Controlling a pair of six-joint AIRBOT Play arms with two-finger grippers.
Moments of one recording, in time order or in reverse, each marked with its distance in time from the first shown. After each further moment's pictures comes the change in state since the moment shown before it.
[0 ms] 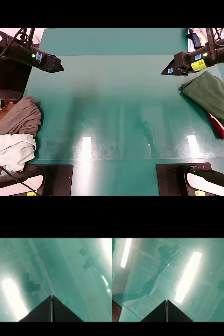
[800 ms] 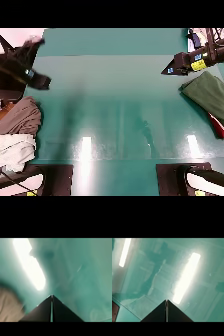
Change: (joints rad) left arm 0.094 0.032 -0.185 0.295 -0.211 -0.034; right arm 0.000 0.000 0.000 -0.001 -0.002 -0.031
